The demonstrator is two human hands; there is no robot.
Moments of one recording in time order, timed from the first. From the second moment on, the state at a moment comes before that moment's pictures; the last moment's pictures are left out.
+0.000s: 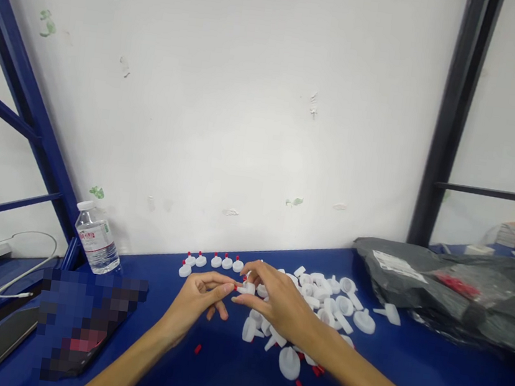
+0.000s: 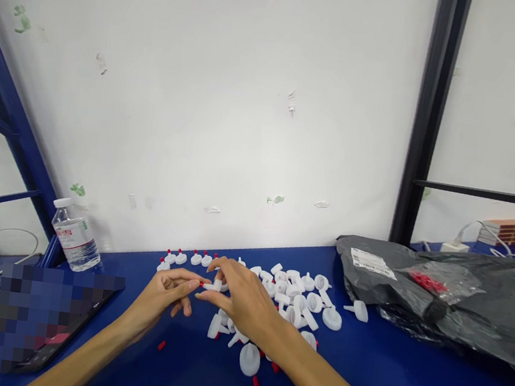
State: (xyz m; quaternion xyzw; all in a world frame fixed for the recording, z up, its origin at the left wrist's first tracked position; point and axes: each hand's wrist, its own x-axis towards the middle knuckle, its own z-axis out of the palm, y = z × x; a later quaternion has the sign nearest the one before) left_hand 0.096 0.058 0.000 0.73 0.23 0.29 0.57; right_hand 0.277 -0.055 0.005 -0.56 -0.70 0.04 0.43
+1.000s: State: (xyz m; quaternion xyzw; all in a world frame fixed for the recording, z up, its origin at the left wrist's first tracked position) left_hand 0.090 0.071 0.003 0.69 0.19 0.25 0.65; right_hand 0.267 -0.062 0.012 -0.49 -0.77 -0.09 0.39
